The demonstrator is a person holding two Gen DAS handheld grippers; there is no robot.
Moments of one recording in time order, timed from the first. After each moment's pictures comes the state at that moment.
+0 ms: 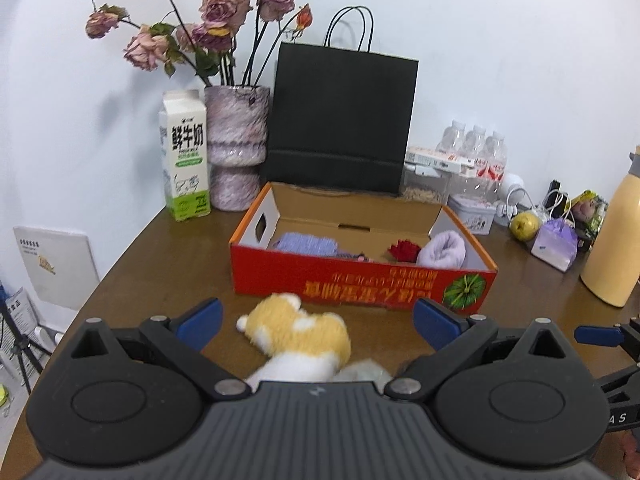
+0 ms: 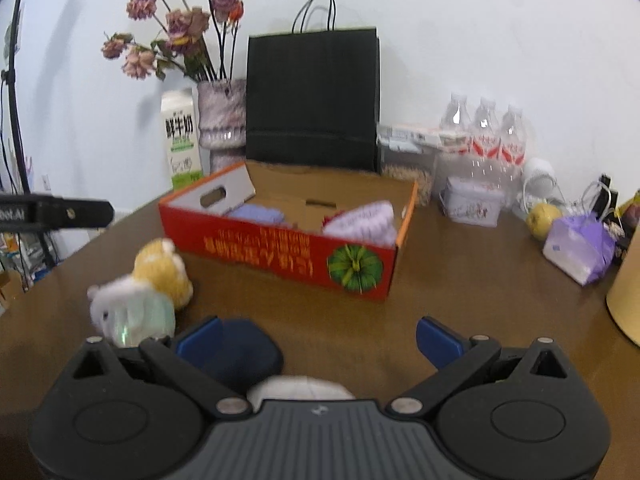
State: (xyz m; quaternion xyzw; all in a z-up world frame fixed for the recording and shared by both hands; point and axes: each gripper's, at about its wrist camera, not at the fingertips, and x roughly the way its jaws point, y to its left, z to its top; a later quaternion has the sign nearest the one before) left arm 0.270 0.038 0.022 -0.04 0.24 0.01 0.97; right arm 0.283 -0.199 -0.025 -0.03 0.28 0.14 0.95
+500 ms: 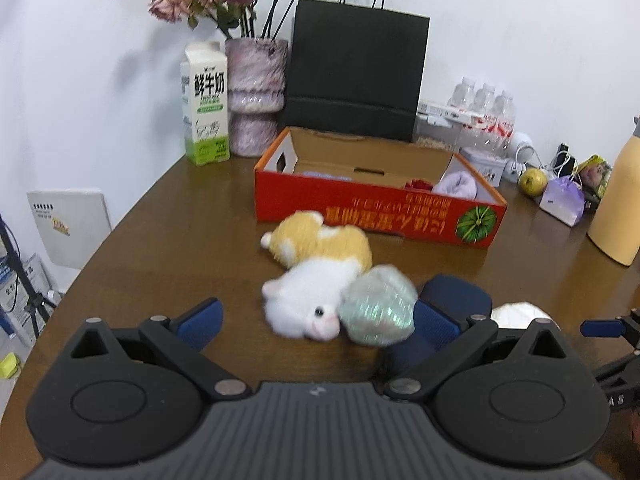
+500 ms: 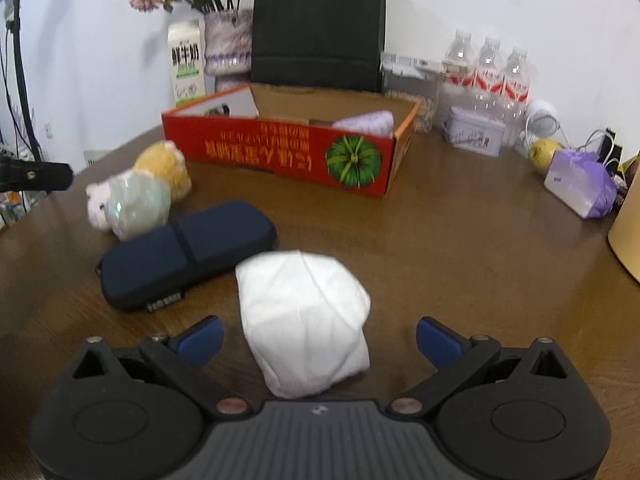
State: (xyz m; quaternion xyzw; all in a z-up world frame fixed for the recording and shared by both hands) left arm 0.230 0.047 -0.014 -0.04 0.29 0.02 0.96; right arm 0.256 -0.214 -0.074 -0.06 0.35 0.14 0.92
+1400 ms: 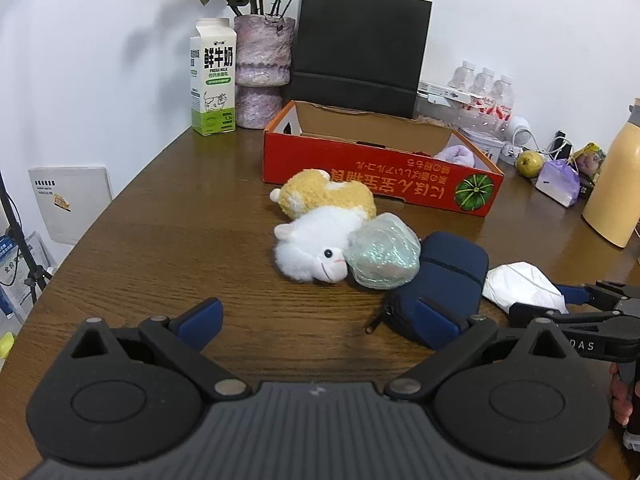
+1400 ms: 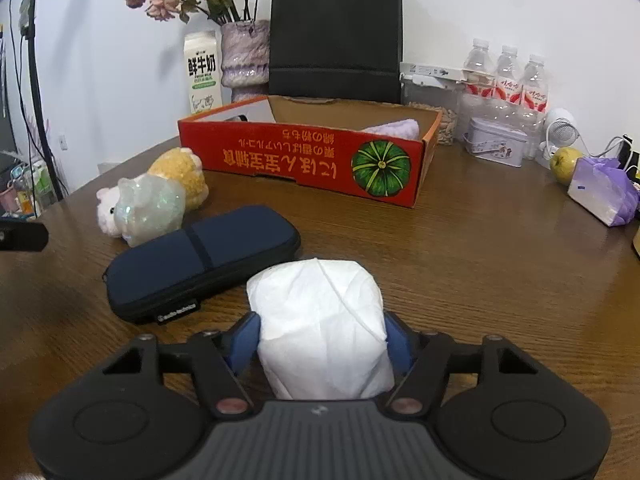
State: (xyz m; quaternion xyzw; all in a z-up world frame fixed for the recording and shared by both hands) left arm 0.200 0.052 -0.031 -0.05 0.31 0.01 0.95; right arm 0.257 -0.202 -0.088 -0.04 0.31 0.16 0.93
